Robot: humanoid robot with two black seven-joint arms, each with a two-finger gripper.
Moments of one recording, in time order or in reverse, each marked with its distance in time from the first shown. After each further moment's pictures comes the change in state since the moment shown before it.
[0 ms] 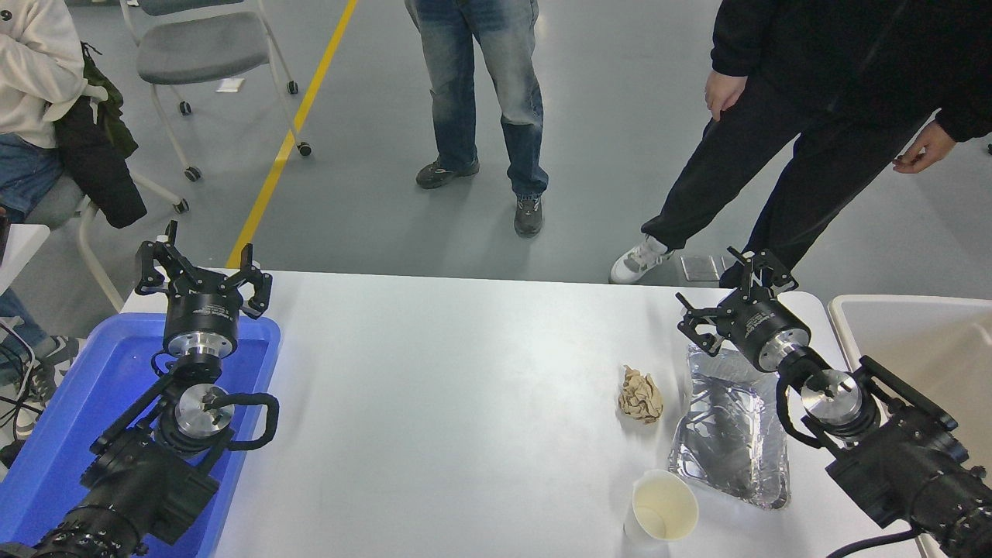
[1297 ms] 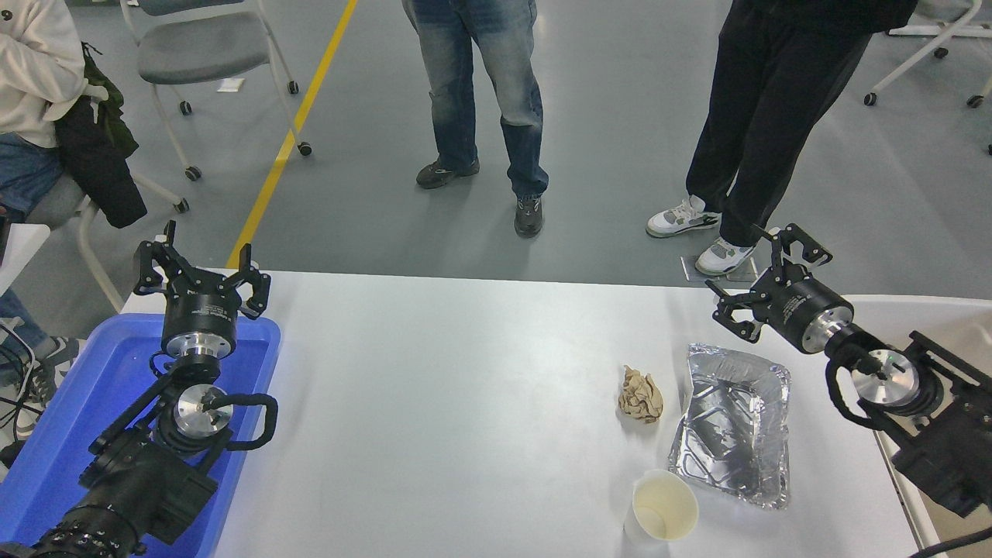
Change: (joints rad) left arm 0.000 0.003 0.000 0.000 0.000 0.000 0.000; right arm 0.076 -0.302 -0.224 0.228 -0.008 -0.043 -0.013
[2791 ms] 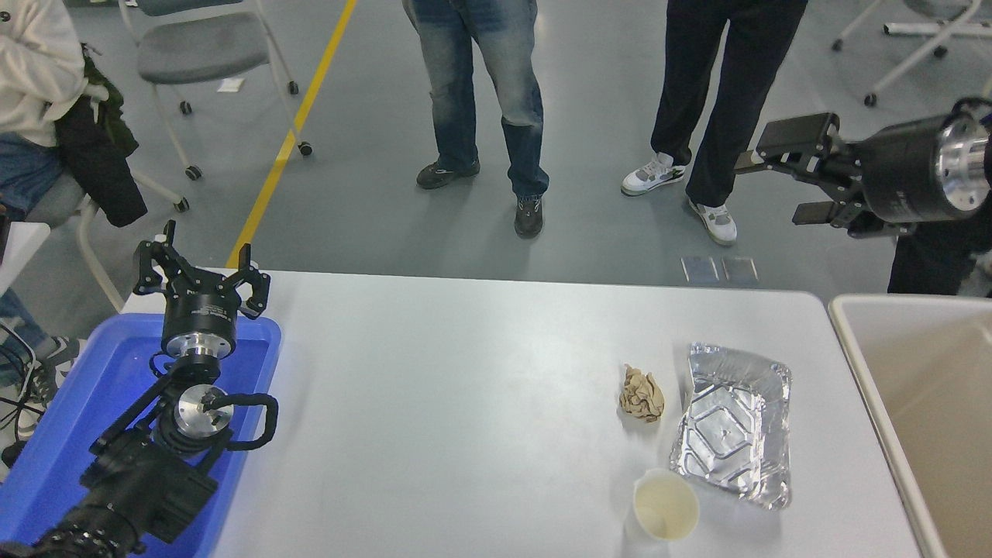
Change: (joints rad) left arm 0.000 0.000 0.000 0.000 0.001 0.000 0.000; right arm 1.702 -0.186 -1.777 0.746 -0.231 0.145 0.000
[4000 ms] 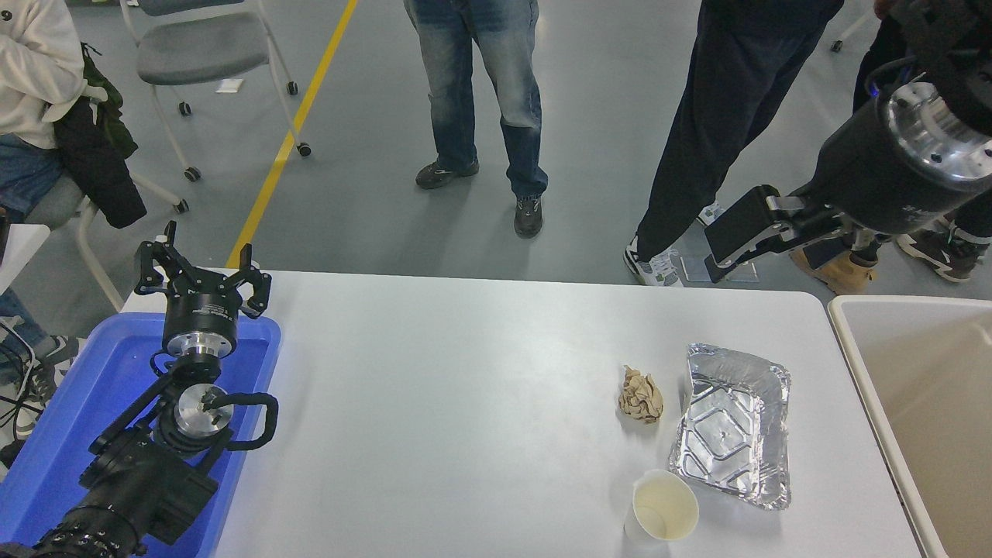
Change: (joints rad) left arm -0.001 -0.001 0.000 -0.001 -0.001 0.000 0.000; right arm 0.270 0.306 -0.121 0.098 -0.028 0.354 -0.010
